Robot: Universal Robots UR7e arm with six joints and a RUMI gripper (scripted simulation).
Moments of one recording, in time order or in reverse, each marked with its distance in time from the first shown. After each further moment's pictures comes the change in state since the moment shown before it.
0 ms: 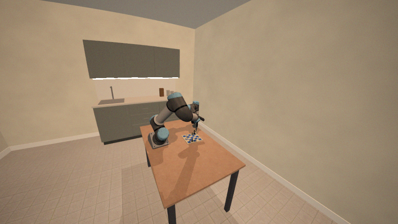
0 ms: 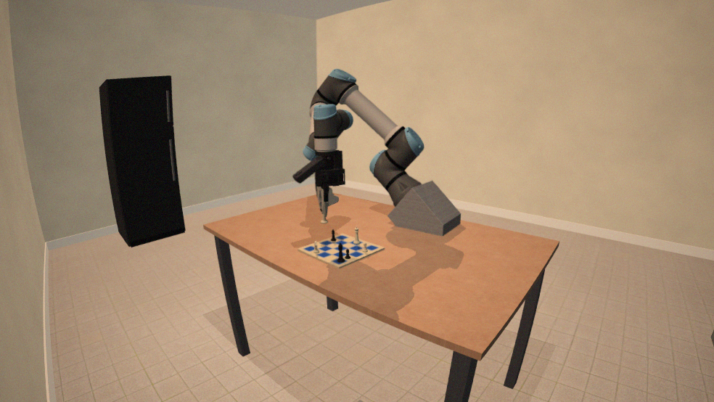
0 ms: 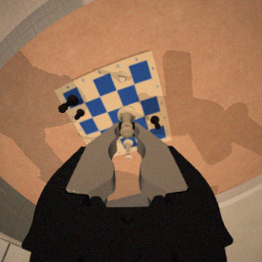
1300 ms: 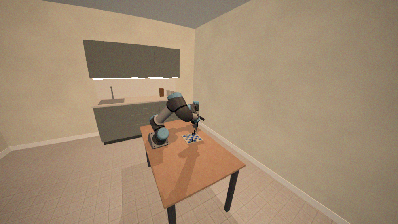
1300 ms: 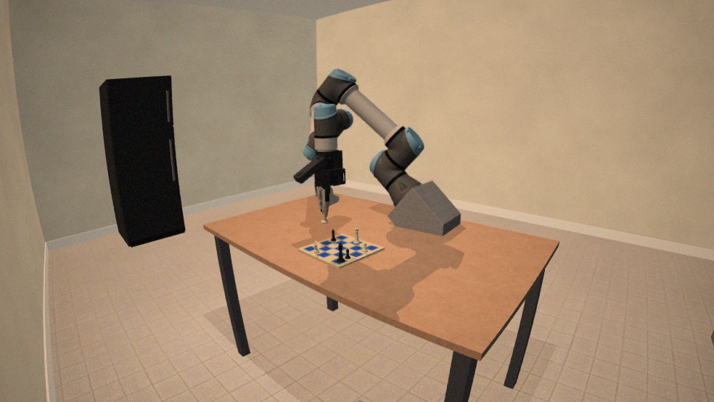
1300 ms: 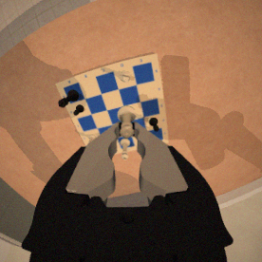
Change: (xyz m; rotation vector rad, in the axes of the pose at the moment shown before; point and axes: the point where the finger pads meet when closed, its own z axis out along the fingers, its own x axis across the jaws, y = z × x) arm -0.003 0.000 -0.001 -0.001 0.001 -0.088
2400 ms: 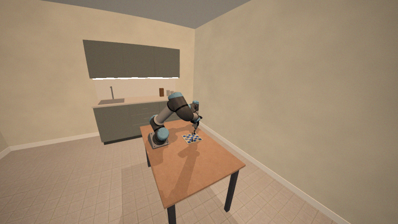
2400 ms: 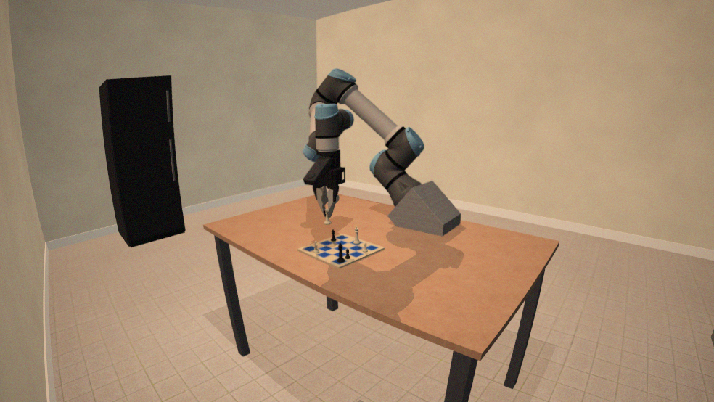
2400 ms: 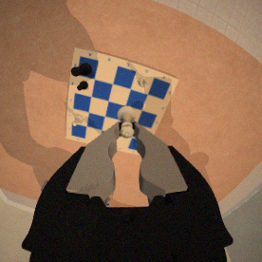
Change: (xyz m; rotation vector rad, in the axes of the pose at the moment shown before) arm -0.017 0.002 0.000 -0.002 0.003 -0.539
